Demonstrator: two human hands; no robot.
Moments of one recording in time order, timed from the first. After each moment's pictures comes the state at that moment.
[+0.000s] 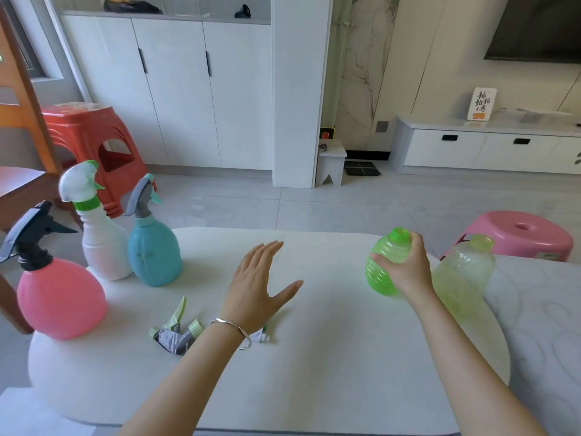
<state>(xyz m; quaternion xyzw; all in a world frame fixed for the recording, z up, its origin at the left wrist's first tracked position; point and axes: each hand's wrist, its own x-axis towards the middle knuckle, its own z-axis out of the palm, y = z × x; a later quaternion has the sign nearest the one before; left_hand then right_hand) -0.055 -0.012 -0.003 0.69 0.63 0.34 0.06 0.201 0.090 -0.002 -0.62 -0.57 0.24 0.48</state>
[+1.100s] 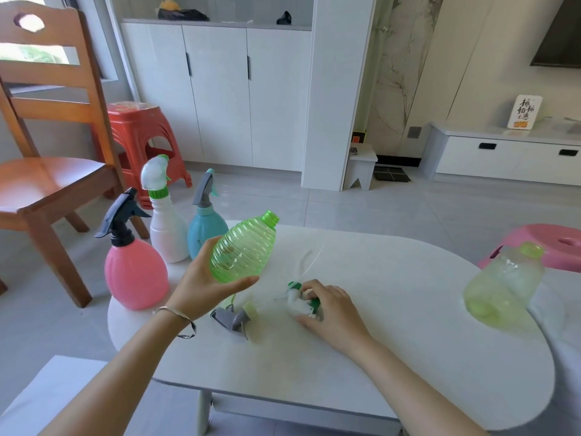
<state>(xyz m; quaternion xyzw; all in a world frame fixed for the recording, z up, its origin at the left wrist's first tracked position) -0.184 -0.081 0.019 0.57 0.64 0.47 0.20 0.051 -0.014 -0.035 -0.42 -0.85 0.21 0.25</state>
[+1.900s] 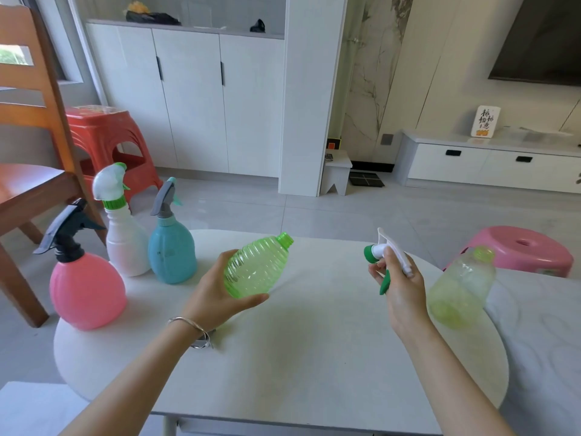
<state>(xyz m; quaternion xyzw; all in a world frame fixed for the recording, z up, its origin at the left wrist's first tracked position) -0.129 -0.039 -0.003 0.60 0.64 0.43 0.21 0.158 0.033 0.021 -0.44 -0.41 0.47 0.64</state>
